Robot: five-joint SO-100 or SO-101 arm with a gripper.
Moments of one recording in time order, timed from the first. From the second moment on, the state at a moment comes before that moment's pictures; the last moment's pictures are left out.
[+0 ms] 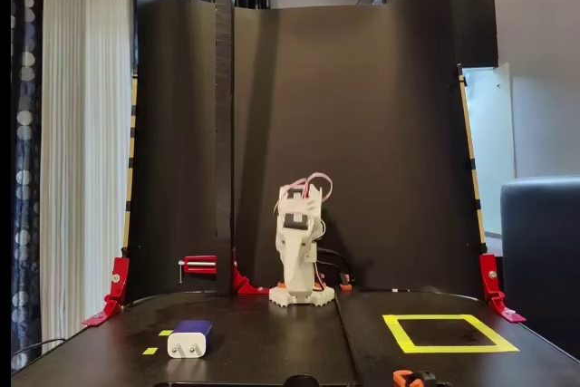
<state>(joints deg) 3.9 157.9 155.9 39.6 -20.0</state>
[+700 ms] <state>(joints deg) 10.4 122.7 113.9 69.5 -75.1</state>
